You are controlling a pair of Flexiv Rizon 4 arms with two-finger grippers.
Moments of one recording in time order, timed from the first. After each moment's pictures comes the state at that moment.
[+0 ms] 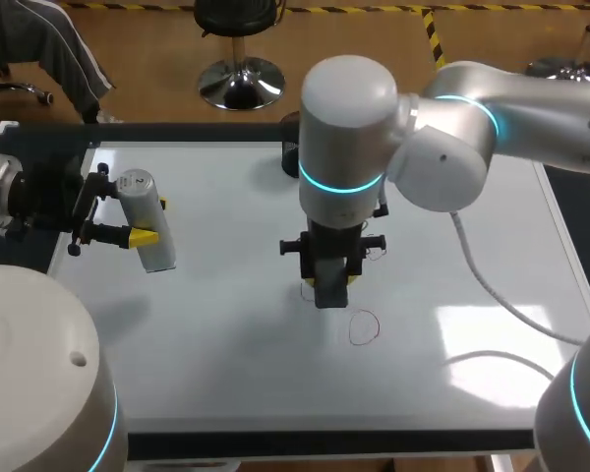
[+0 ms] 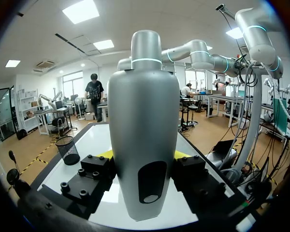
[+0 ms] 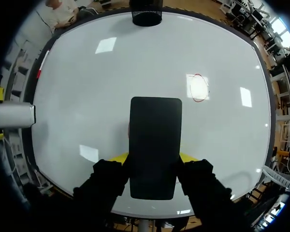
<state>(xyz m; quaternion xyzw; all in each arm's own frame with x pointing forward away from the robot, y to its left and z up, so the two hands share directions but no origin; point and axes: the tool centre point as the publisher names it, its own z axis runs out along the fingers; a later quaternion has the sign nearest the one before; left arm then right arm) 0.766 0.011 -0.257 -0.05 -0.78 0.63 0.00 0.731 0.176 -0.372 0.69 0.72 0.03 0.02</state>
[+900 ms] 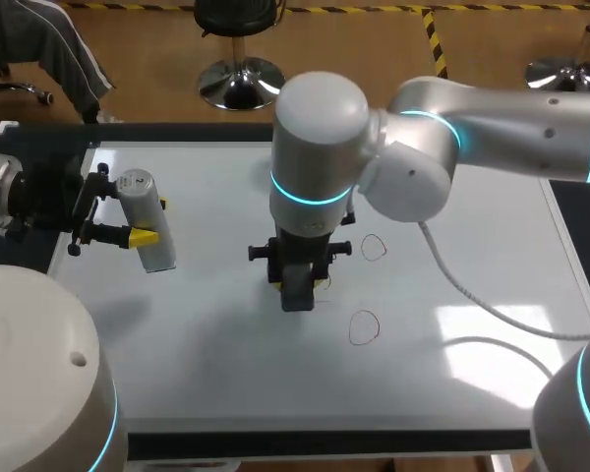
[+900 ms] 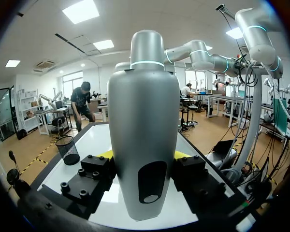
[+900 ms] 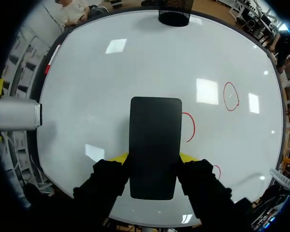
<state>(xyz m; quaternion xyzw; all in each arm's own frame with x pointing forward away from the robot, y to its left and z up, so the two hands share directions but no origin) 0.766 0.011 -0.257 -0.05 -0.78 0.63 0.00 0.740 0.226 -0.394 0.68 0.74 0.06 0.00</state>
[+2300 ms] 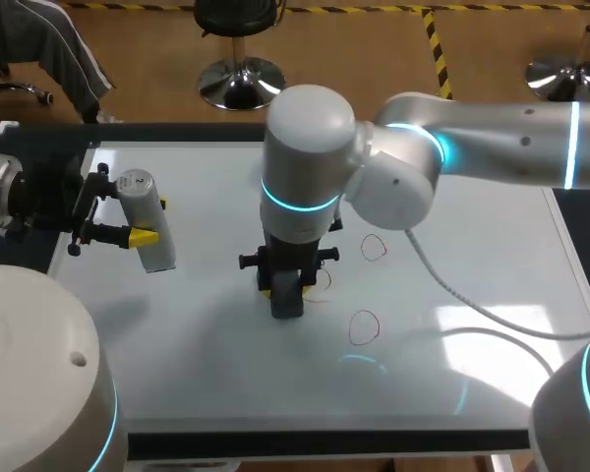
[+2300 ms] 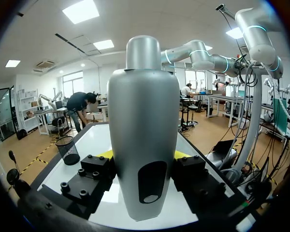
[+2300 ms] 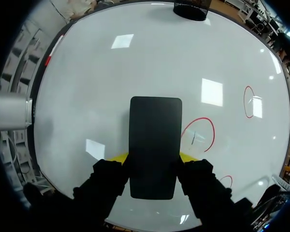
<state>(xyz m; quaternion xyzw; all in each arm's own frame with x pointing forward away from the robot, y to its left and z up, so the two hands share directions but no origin) 0.766 0.011 -0.257 -0.05 -0.78 0.63 0.00 0.743 0.241 -0.420 0.66 0.75 0.05 -0.01</state>
